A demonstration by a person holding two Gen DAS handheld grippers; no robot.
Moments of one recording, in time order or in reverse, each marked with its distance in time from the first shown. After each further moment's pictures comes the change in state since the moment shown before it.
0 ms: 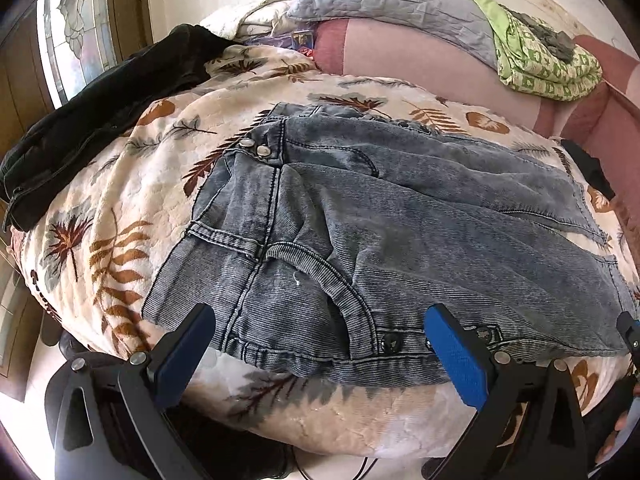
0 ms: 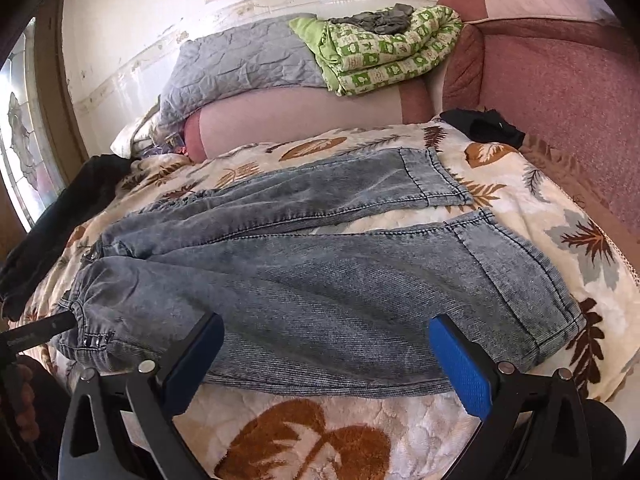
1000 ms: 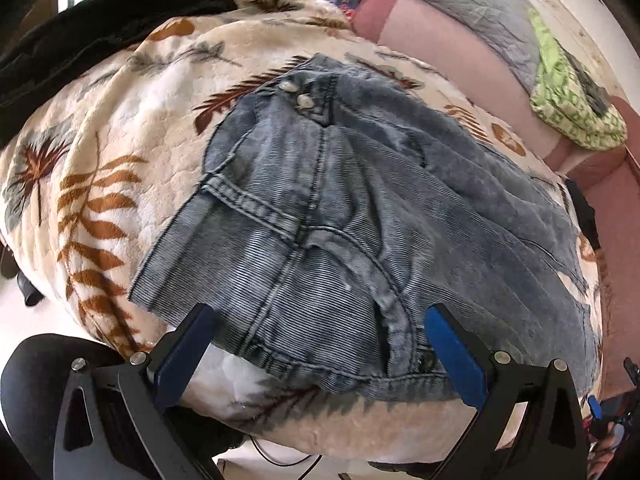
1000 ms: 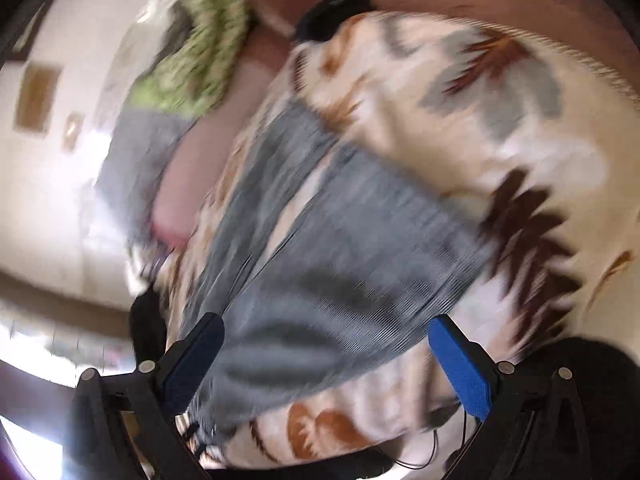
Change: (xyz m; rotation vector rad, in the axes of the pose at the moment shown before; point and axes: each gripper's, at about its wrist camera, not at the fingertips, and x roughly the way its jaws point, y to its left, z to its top) left arm 0.037 0.052 0.009 -0.229 0.166 -0.127; right arm -0.001 -0.185 0.006 0.805 0.254 0.214
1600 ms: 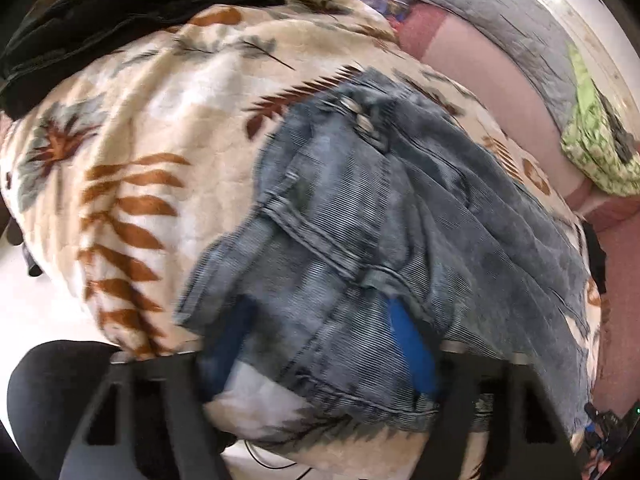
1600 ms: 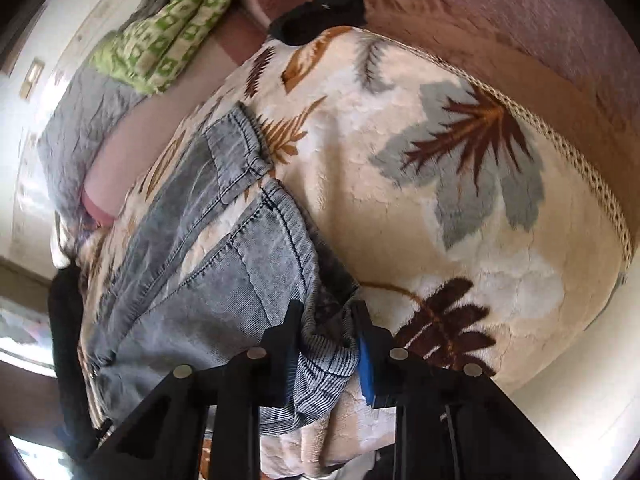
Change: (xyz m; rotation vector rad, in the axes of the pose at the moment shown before) left arm 0.002 0.031 0.018 -0.128 -0.018 0.050; right arm 0.020 0.003 0.043 -0.219 0.006 -0.284
